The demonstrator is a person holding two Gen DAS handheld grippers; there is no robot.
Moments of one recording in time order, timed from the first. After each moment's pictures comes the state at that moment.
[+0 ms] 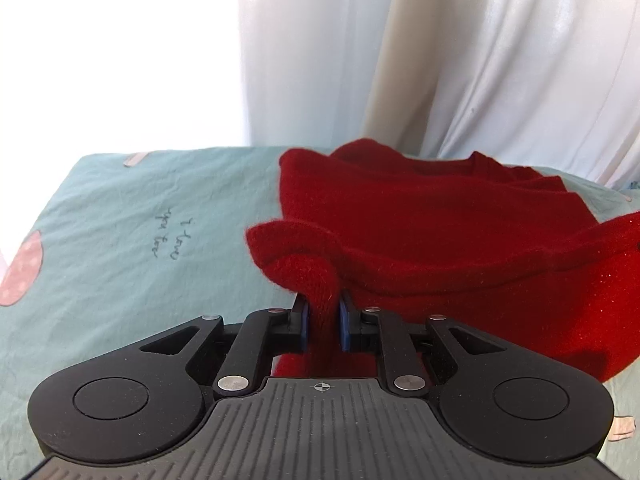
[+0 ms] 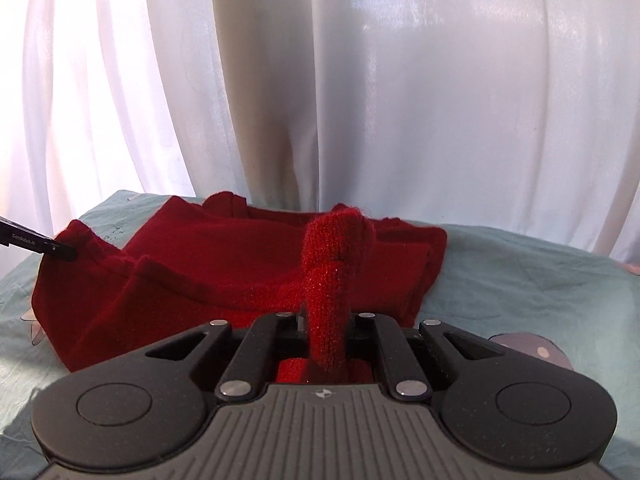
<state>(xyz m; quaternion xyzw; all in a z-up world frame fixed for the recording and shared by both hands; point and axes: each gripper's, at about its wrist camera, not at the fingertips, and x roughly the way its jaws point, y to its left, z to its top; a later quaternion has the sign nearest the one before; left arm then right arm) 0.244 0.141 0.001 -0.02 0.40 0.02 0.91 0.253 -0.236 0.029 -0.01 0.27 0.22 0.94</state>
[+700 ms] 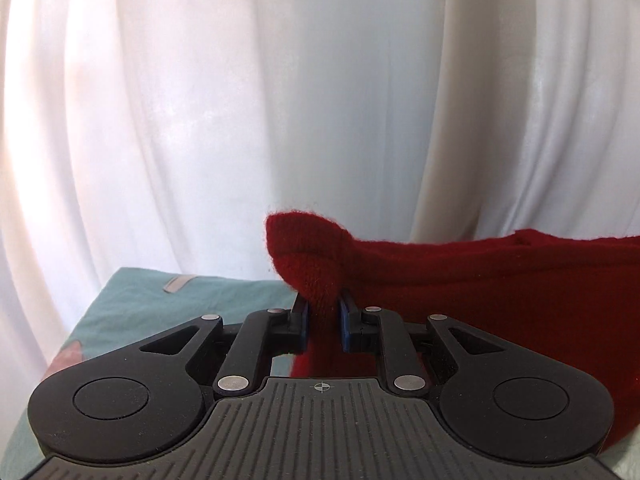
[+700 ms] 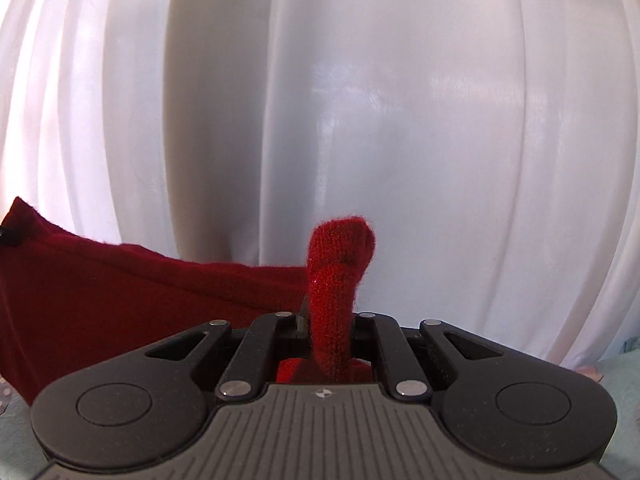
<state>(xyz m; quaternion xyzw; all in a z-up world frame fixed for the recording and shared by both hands) 0.323 0.142 0.051 0.01 0.29 0.09 0.95 0.327 -0.225 0.079 -0.02 0.18 0.14 0.97</state>
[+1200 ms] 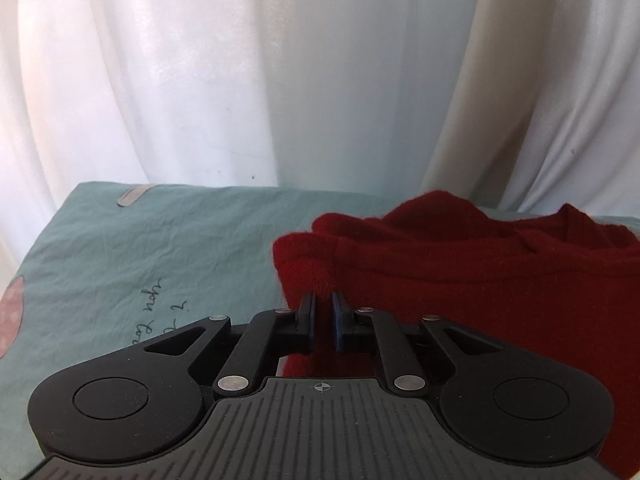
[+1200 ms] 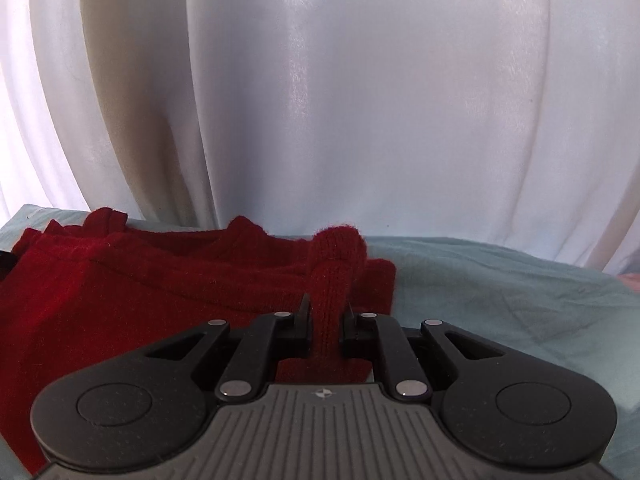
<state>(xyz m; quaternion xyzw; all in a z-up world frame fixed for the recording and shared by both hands) 0.387 0.160 -0.032 -0.02 0.39 0.10 0.92 0.407 -0.232 -0.005 -0.02 0.30 0.13 0.94</state>
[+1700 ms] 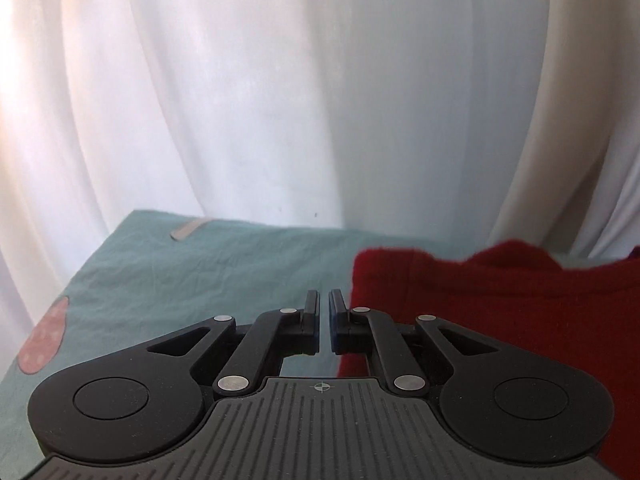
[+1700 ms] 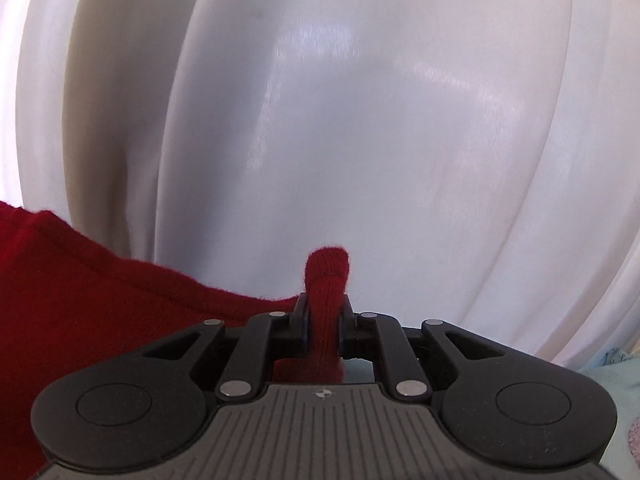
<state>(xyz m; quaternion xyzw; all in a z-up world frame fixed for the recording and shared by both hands) 0.417 0.159 -0.047 0.01 0.37 0.20 0.91 0.435 -0.200 0.000 -0.12 0.21 0.04 0.97</state>
